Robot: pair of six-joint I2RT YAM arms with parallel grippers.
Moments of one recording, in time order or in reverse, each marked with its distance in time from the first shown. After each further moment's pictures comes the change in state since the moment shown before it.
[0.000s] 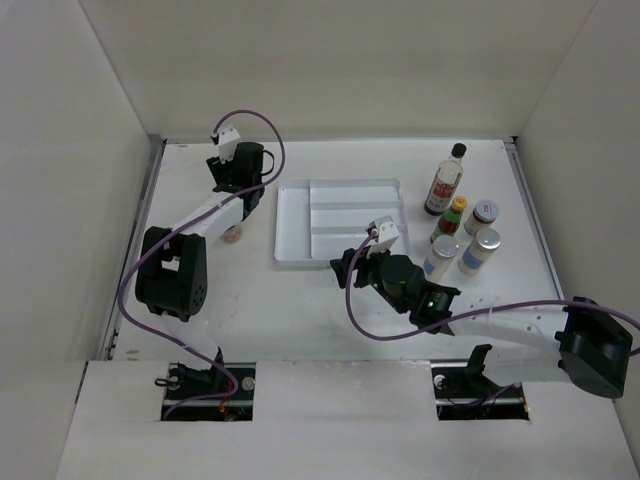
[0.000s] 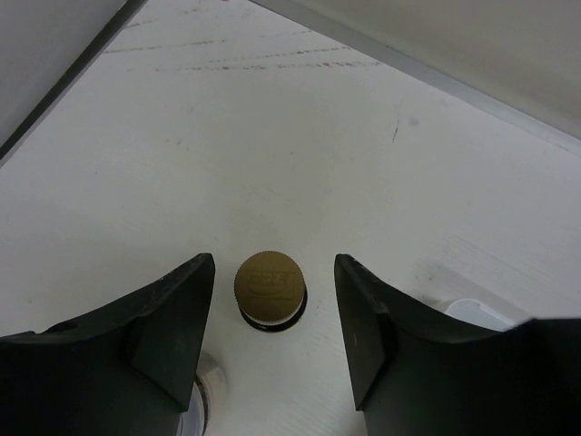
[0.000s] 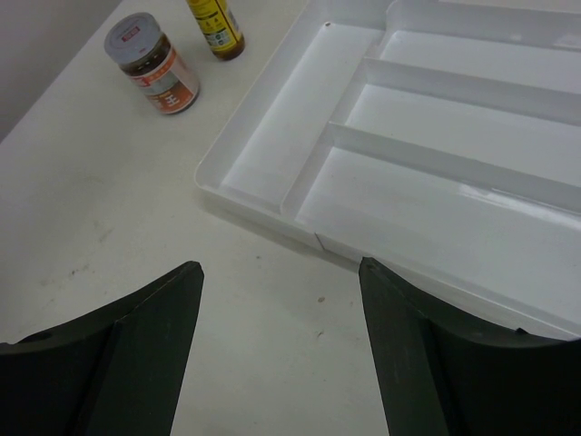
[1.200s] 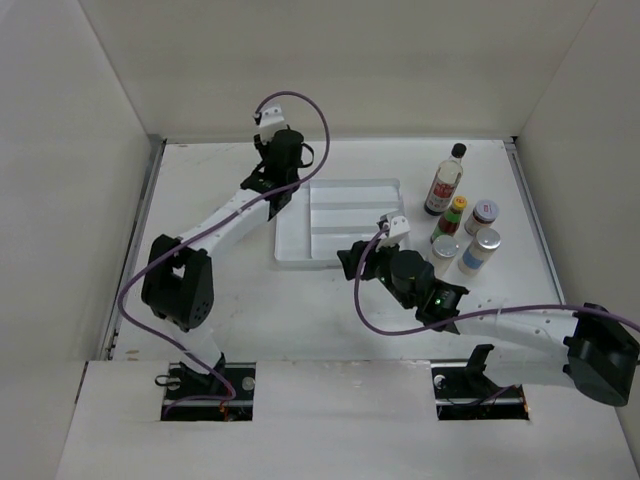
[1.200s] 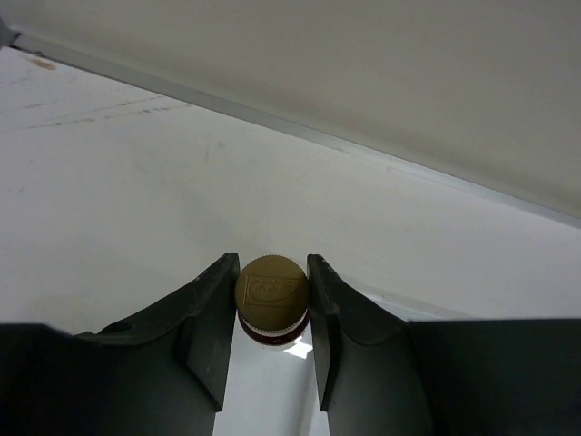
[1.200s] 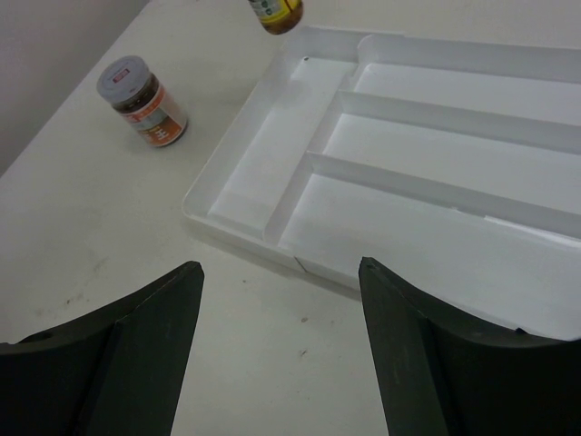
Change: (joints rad) left arm -0.206 -0.061 0.131 -0.001 0.031 -0.005; right arm -0.051 -0.049 -0.011 0.012 0.000 -0.011
